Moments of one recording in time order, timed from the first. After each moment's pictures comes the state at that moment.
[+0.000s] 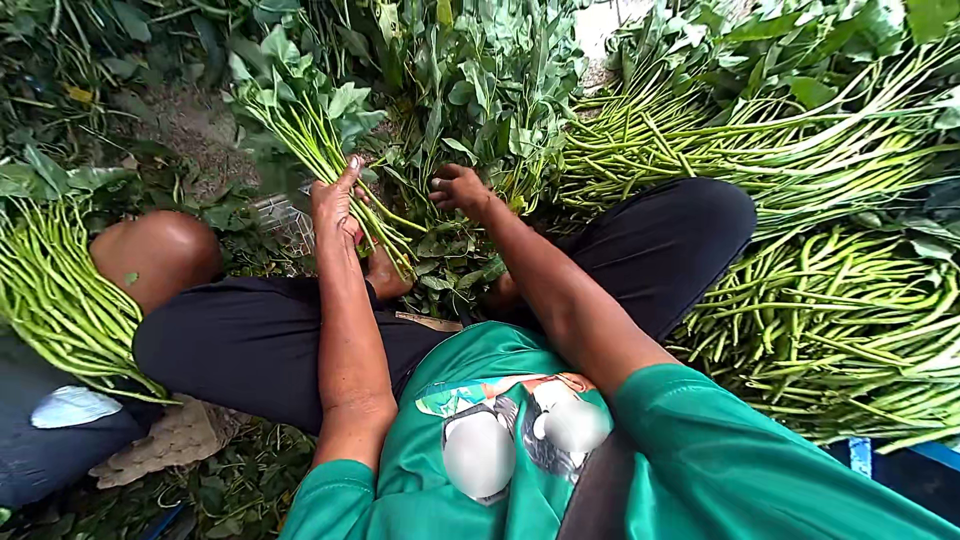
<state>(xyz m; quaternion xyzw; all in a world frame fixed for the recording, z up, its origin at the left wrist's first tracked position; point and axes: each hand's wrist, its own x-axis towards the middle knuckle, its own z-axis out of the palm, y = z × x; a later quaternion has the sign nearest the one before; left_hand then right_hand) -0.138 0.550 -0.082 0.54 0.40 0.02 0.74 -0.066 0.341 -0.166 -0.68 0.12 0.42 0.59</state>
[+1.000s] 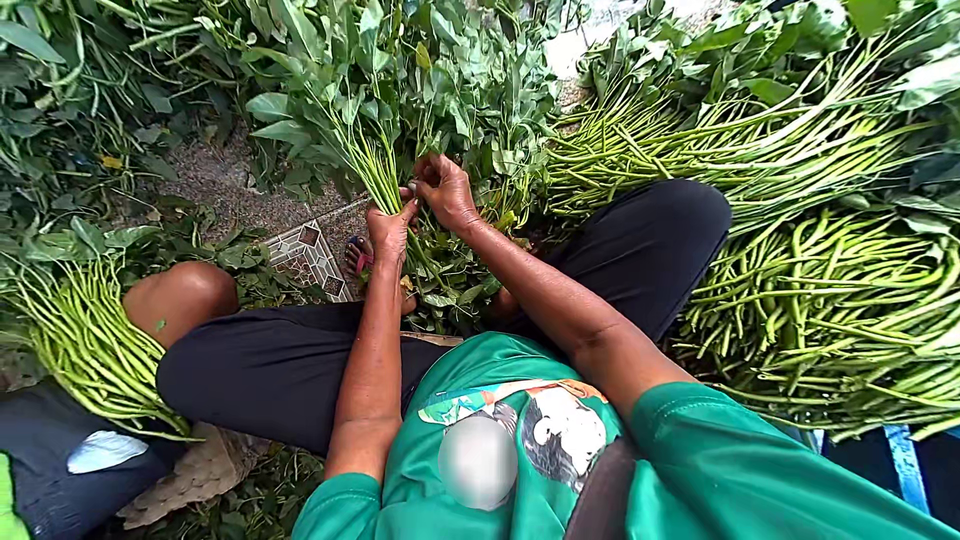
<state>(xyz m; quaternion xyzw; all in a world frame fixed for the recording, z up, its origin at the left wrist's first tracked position) -0.152 0.462 -0.034 0.64 0.28 -0.04 0.72 -0.076 0.361 -0.087 -0.81 -0.08 0.10 0.57</state>
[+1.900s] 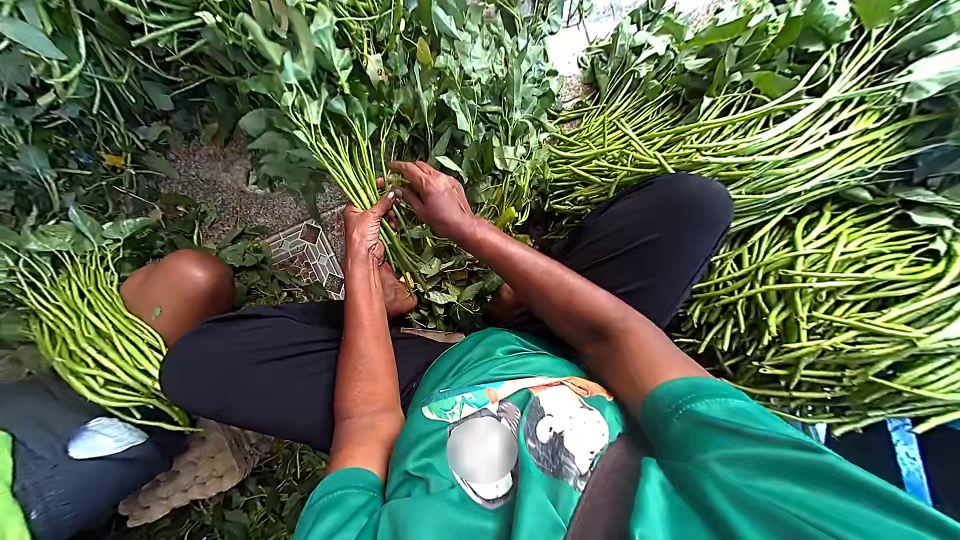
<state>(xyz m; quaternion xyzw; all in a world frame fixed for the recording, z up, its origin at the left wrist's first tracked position) -0.135 0.510 -0.081 0.56 0.32 -0.01 0.77 -0.090 0.365 -0.057 -0.88 -0.24 0.12 0.38</state>
